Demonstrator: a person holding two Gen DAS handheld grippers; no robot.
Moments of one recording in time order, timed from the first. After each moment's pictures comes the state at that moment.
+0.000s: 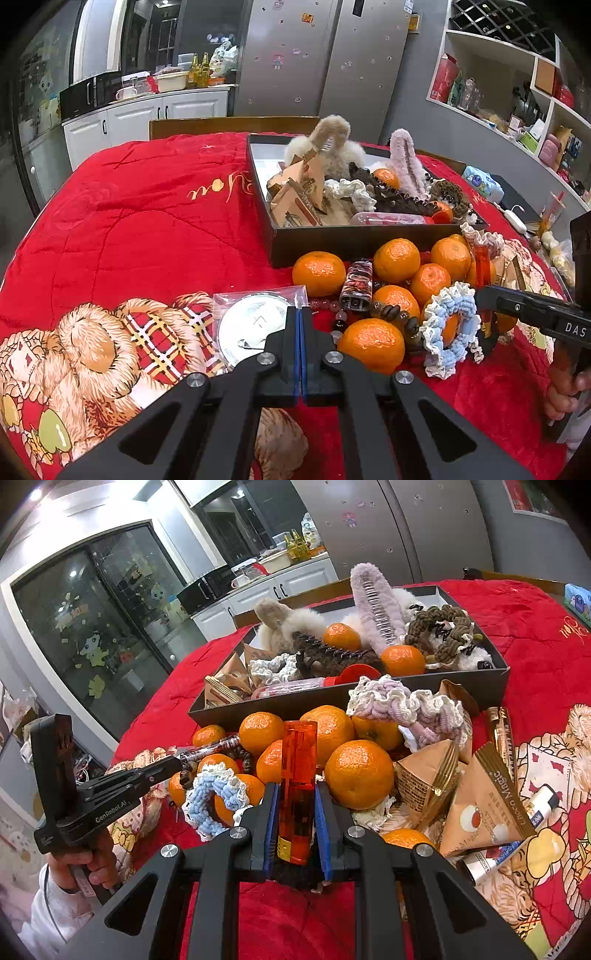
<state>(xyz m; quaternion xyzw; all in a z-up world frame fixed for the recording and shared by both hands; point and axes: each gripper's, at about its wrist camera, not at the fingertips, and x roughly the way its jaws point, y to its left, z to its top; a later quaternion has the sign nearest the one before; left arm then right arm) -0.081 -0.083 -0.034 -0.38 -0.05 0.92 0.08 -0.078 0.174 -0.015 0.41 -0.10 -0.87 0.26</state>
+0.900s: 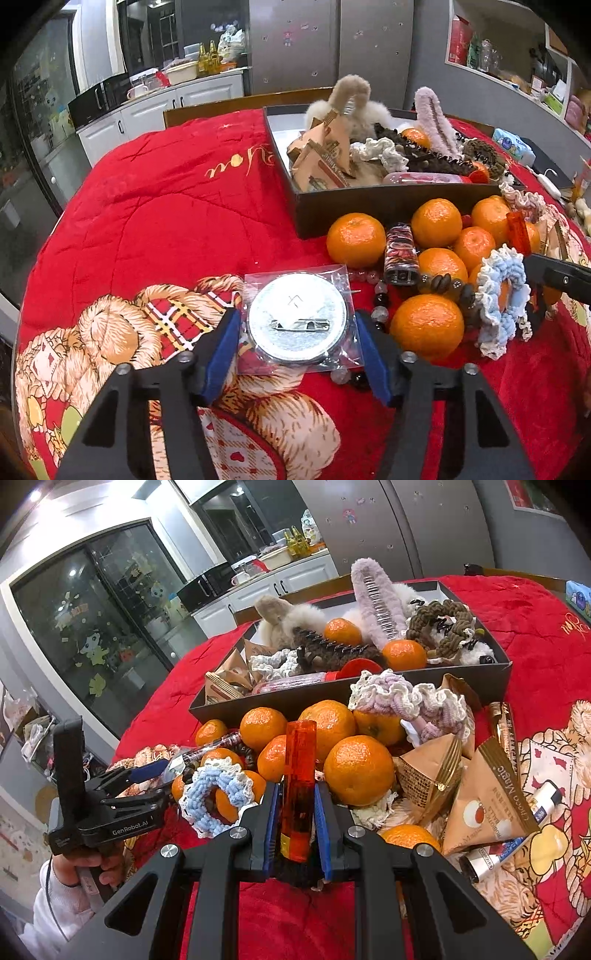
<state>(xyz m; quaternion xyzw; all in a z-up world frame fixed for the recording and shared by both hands) -0.091 -0.073 -0.048 -0.43 0.01 0.90 0.02 -0.077 0.173 -0.018 0.41 -0.10 -0.87 0.26</state>
